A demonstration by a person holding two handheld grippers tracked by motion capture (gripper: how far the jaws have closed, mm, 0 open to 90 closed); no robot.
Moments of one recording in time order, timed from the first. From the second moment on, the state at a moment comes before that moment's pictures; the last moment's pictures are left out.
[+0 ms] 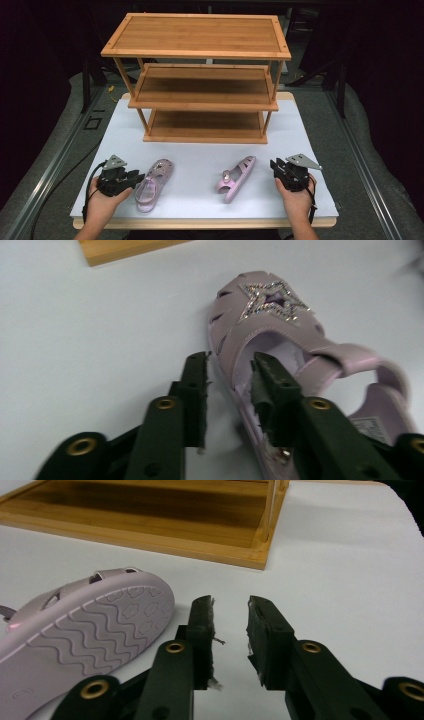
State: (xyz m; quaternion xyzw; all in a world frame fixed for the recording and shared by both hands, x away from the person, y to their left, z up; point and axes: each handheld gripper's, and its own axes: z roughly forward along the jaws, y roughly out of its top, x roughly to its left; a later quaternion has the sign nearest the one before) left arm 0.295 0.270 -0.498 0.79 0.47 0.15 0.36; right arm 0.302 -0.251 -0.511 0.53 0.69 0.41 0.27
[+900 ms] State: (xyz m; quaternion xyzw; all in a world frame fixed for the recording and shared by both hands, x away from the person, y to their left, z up) left arm 0.319 0.230 -0.473 0.88 0.46 0.03 0.12; right arm 0.303 -0.254 -0.512 0.55 0.67 0.43 0.25
